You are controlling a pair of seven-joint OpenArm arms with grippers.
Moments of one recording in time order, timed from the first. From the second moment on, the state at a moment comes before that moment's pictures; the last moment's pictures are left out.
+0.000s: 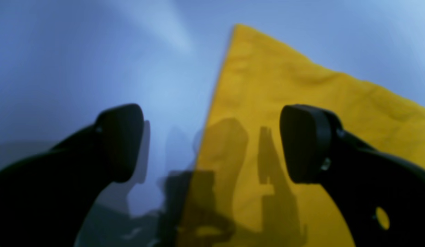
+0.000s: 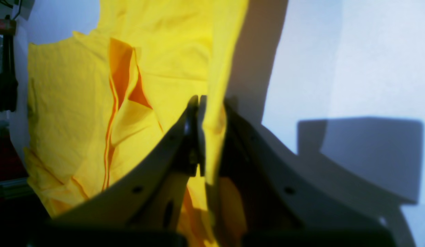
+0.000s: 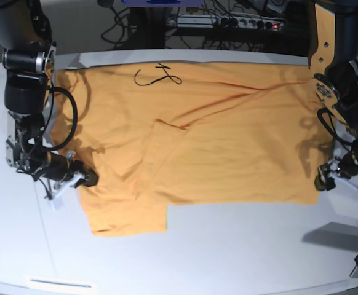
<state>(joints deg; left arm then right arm) -35.9 -29.4 -38.9 32.2 1.0 -39.9 35.1 23.7 12.4 9.9 45.2 40.2 27.5 -52.8</state>
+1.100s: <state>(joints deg) -38.2 -29.7 -37.9 21.5 -0.5 -39.9 30.2 23.7 12.4 9.7 45.2 40.4 27.5 -52.9</state>
